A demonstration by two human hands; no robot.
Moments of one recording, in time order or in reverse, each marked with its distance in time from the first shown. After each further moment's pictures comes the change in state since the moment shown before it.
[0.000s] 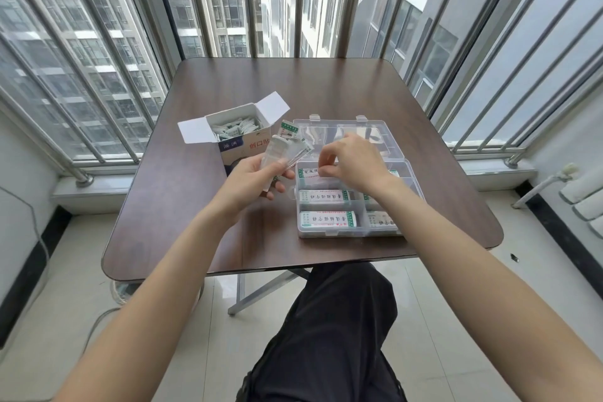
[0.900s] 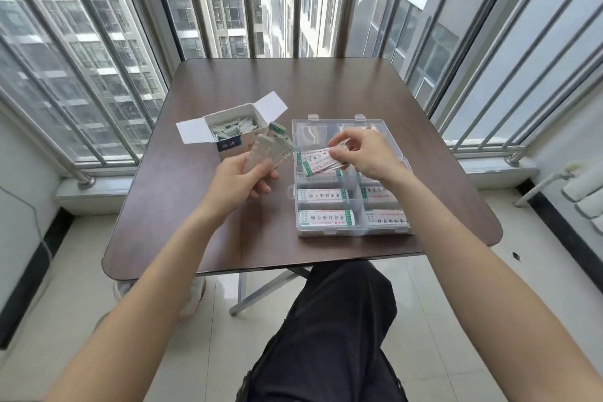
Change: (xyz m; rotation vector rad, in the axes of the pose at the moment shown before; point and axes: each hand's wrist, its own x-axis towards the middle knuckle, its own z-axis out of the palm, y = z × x) left_hand -0.001 -0.007 -0.014 0.172 0.145 0.077; right_hand -0.004 0.021 -0.009 0.675 -0.017 0.245
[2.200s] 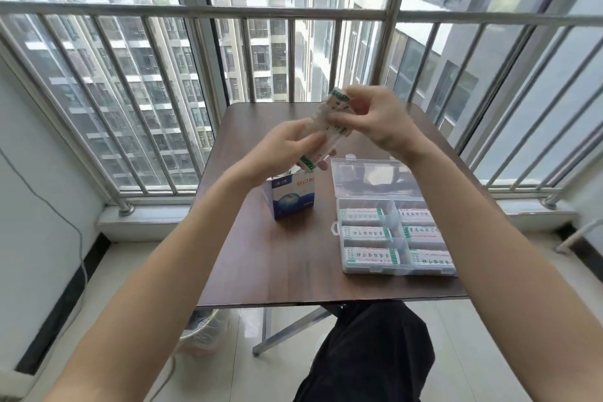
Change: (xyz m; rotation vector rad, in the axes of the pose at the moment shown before) left_hand 0.028 0.104 -0.043 0.174 -0.307 0.235; right_hand 0.025 -0.129 -0.012 0.192 -0.055 -0.504
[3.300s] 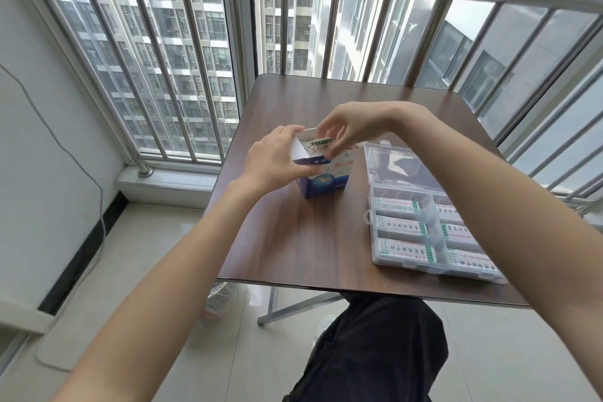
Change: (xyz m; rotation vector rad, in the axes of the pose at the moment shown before) left_hand -0.023 -0.096 -0.021 0.659 0.334 -0.178; right_hand 0.061 0.013 0.064 -0.643 -0.824 0.235
